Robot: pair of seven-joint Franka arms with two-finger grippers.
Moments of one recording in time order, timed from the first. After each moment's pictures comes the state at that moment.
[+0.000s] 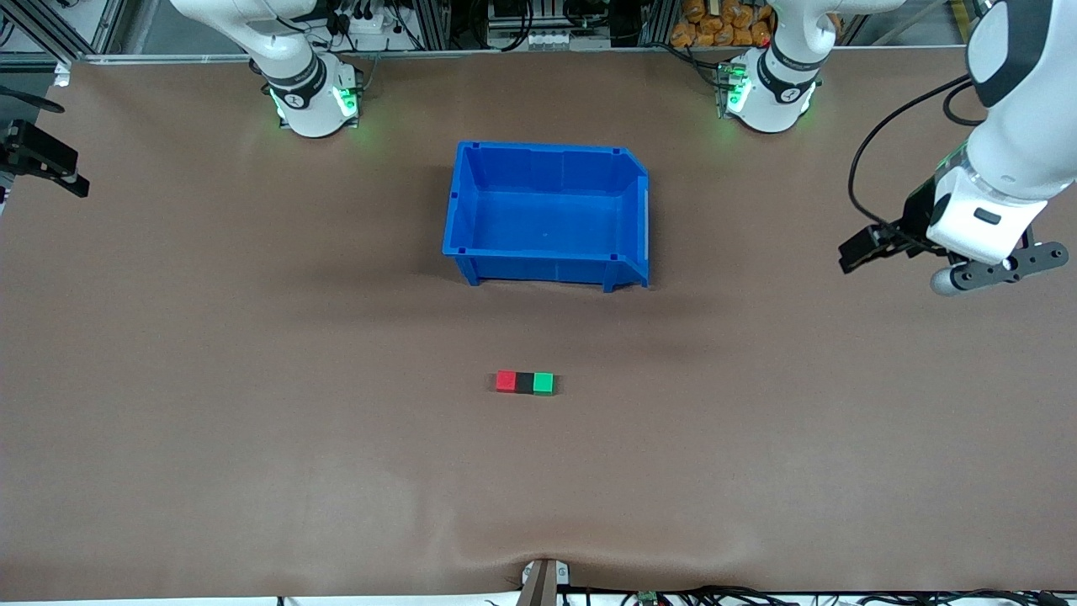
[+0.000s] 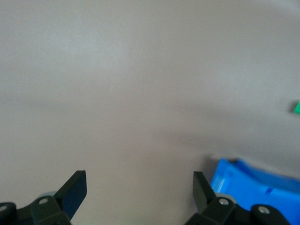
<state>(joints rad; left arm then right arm) -0.08 0.02 -0.07 -1.69 0.03 1.69 -0.30 0.05 0.00 -0.10 -1.40 0.00 1.39 -0.15</state>
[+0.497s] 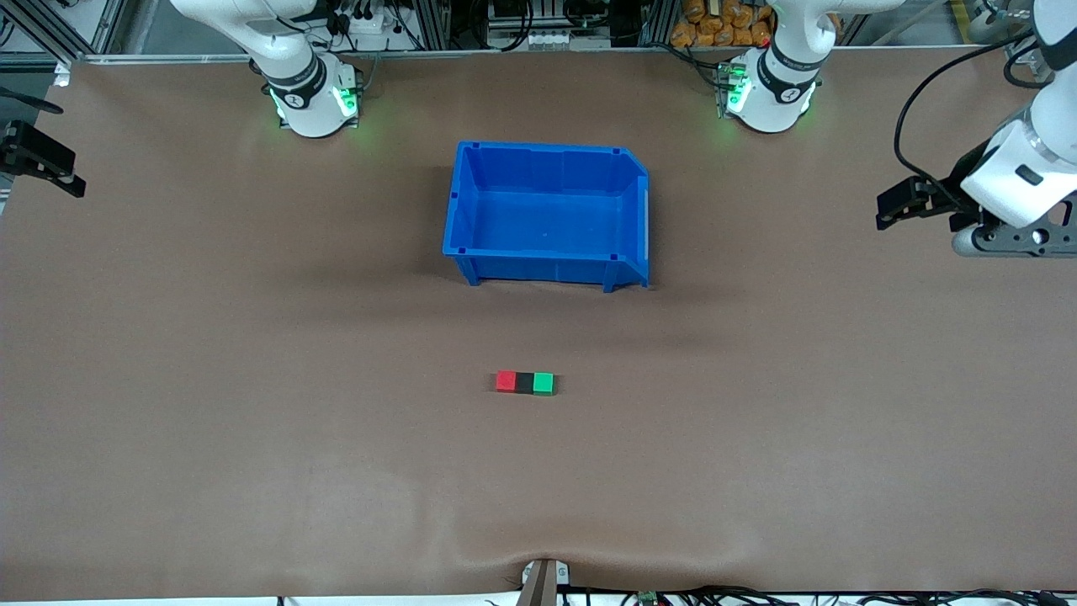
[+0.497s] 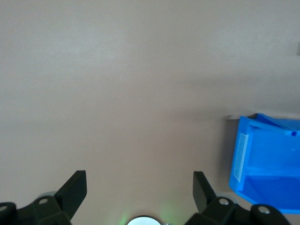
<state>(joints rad) -0.07 0.00 -0.05 -1.61 0.03 1.54 -0.06 0.05 0.00 -0.10 -1.40 -0.04 1.39 -0.15</state>
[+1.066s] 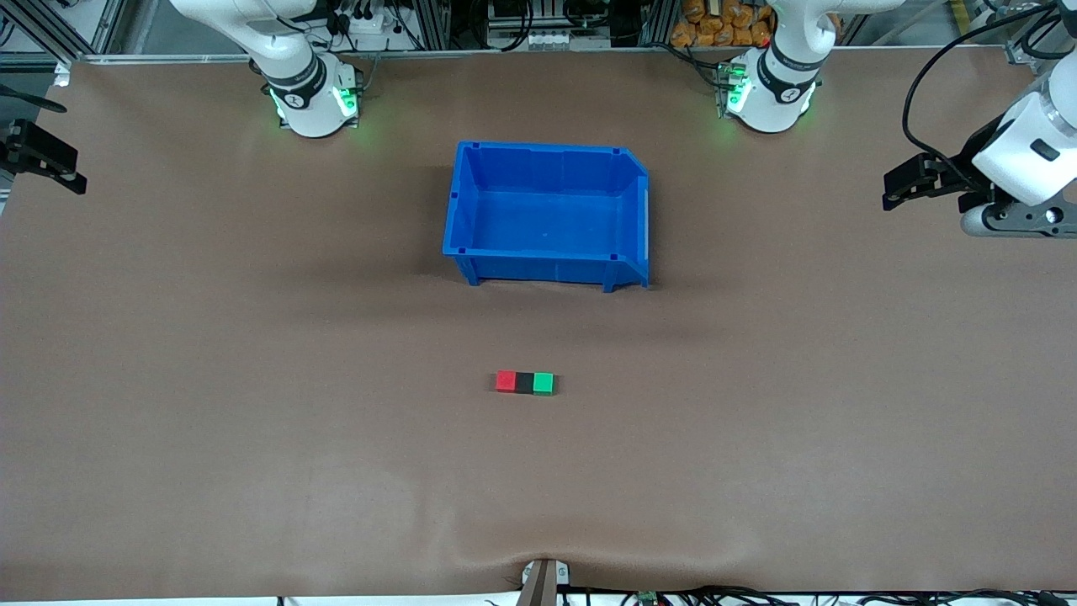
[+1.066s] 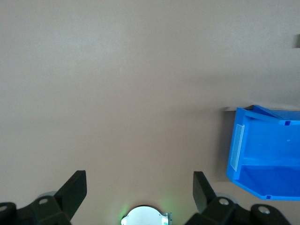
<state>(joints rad) -0.07 0.00 -0.05 -1.56 0.03 1.47 -0.06 0.05 0.00 -0.10 -1.40 -0.05 1.37 -0.15</state>
